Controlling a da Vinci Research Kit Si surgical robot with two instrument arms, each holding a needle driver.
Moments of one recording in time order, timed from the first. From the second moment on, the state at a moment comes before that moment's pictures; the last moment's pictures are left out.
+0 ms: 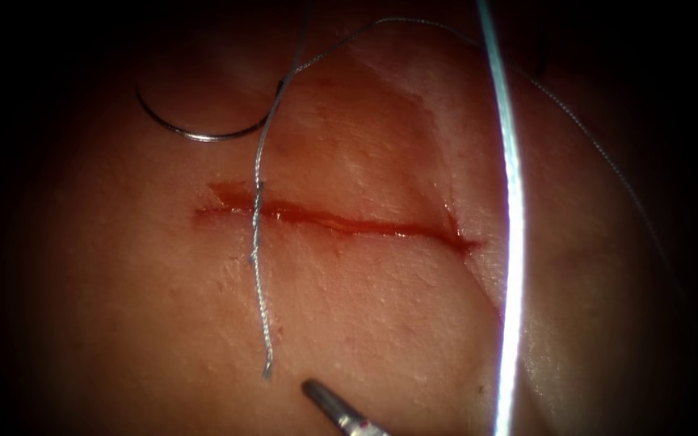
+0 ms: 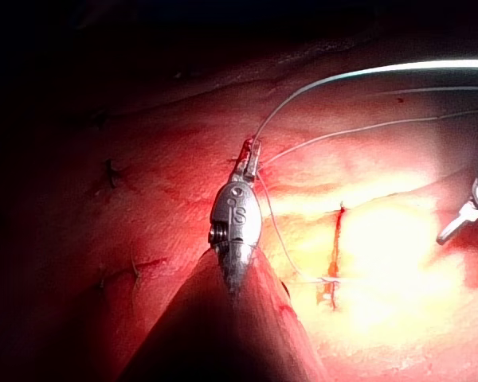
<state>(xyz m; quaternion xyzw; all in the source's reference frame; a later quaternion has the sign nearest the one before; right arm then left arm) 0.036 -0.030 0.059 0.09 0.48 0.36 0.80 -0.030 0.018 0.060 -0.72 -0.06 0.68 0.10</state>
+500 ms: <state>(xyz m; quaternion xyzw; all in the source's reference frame) 0.041 -0.018 0.065 0.13 0.52 0.31 0.78 -0.026 0.010 0.058 -0.73 -0.04 0.67 0.13</state>
